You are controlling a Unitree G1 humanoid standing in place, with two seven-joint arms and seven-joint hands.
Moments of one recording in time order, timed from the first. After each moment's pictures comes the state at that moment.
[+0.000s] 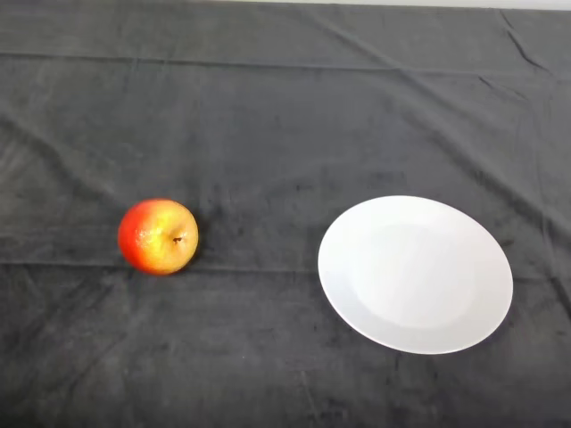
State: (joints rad) left arm -0.49 0.68 0.49 1.18 -0.45 -0.50 -0.06; right arm -0.52 -0.71 0.07 1.14 -0.30 -0.13 -0.16
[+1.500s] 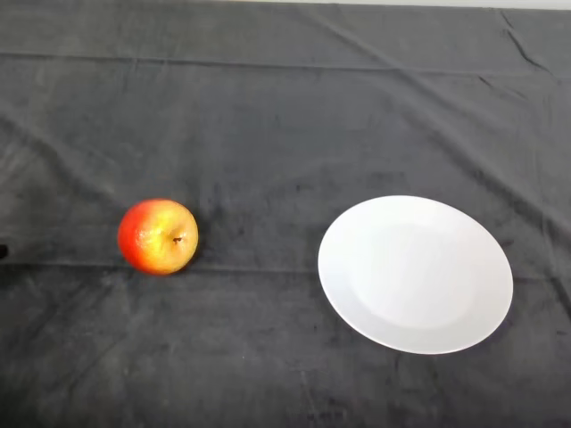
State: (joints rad) left arm -0.49 0.50 0.31 1.14 -0.21 -0.56 -0.15; right arm -0.52 -0.71 0.07 1.14 -0.30 -0.13 -0.16
